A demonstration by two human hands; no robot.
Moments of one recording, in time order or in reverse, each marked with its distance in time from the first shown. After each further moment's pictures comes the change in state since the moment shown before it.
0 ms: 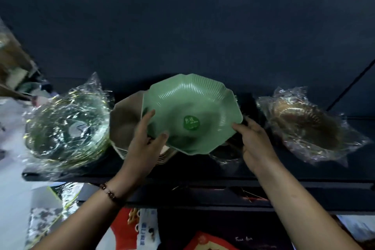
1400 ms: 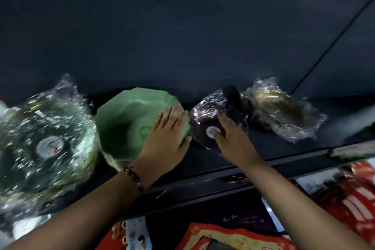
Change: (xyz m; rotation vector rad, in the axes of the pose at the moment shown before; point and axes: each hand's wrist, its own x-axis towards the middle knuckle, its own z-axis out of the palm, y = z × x) left_hand 0.053 -0.042 -0.004 0.712 -0.383 0.596; right_hand -0.016 0.038 0.061 -1.152 0.060 -0.240
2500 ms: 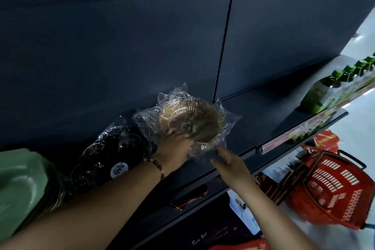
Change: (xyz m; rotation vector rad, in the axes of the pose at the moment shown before) left_hand 0.230 0.269 0.174 0.180 -0.273 0.362; right_hand -0.012 0.276 -0.176 0.468 0.028 0.443
